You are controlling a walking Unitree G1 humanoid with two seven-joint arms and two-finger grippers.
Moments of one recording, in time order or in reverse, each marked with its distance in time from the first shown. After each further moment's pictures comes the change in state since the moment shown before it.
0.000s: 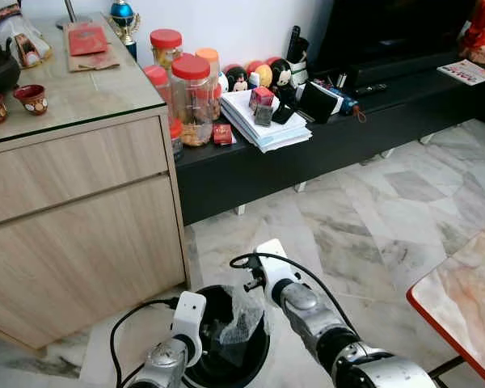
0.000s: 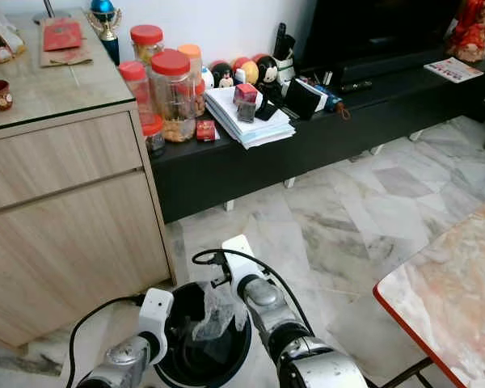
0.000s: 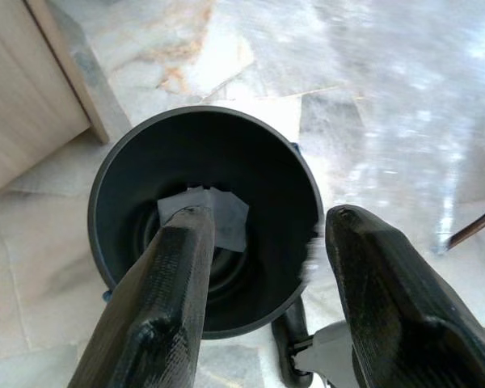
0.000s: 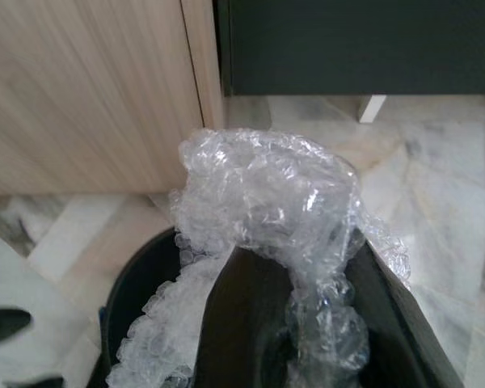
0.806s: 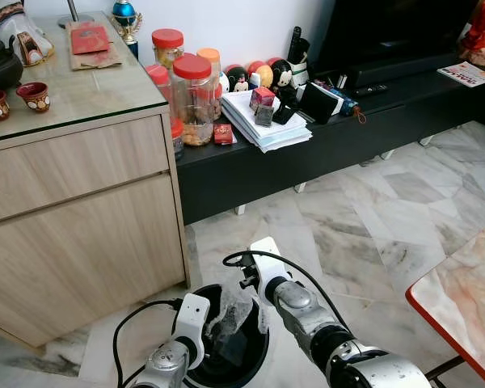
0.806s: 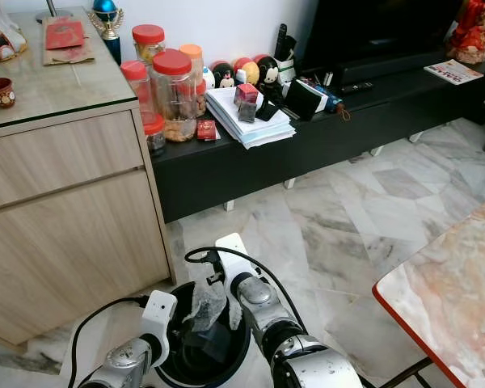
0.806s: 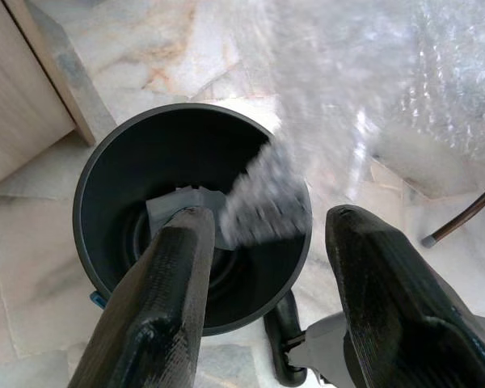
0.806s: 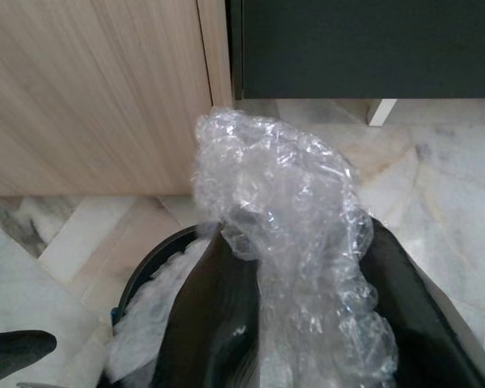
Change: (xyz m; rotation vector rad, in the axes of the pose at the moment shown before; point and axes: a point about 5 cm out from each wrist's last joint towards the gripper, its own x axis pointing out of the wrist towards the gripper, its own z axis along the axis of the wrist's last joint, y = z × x) left arm -0.002 -0.002 -0.004 0.015 -0.003 -0.033; right arm 0.001 0.006 0.001 0.011 -0.004 0.013
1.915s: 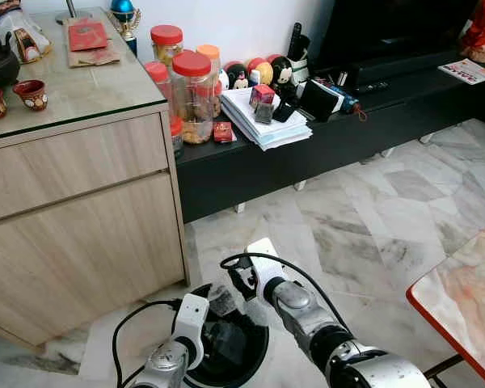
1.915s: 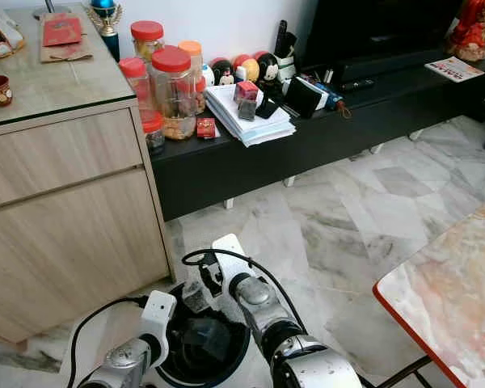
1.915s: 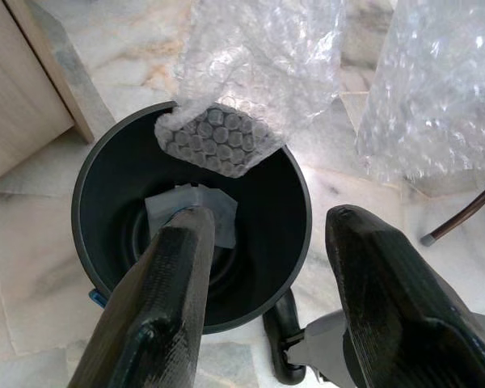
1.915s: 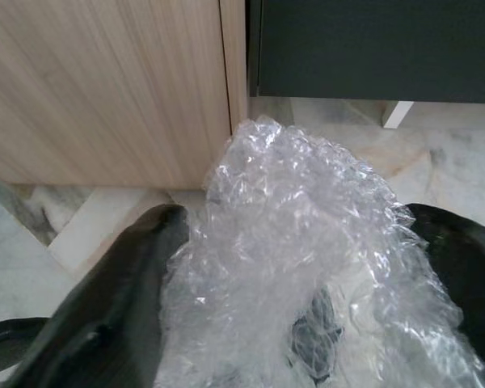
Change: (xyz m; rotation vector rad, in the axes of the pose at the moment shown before) left arm 0.000 0.001 0.000 -0.001 -0.001 0.000; right arm 0.000 0.004 0.001 -0.034 -0.001 0.044
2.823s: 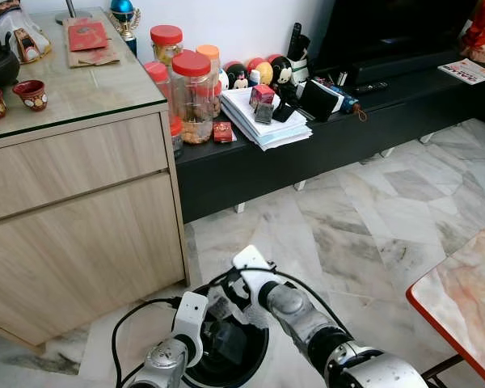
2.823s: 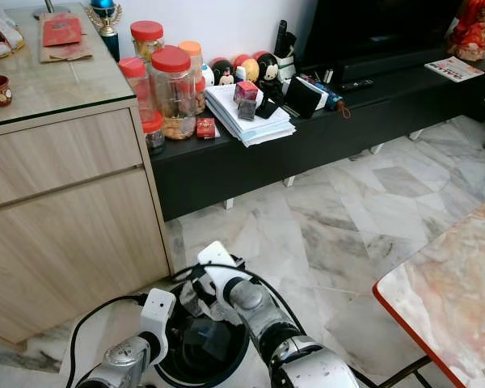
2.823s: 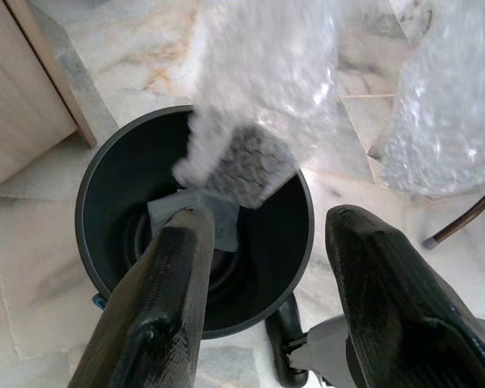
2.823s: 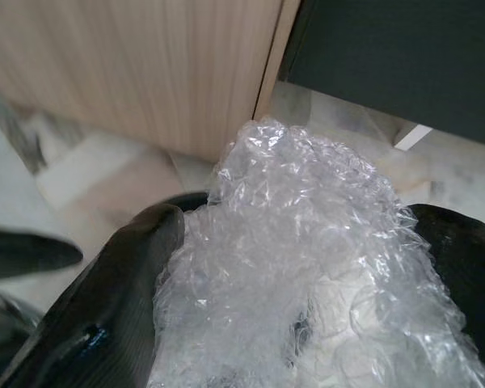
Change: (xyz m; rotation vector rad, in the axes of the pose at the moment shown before) left arm 0.001 0.002 0.003 0.004 -0.008 0.003; right arm 0.001 0.013 -0.006 -0.289 0.050 0.069
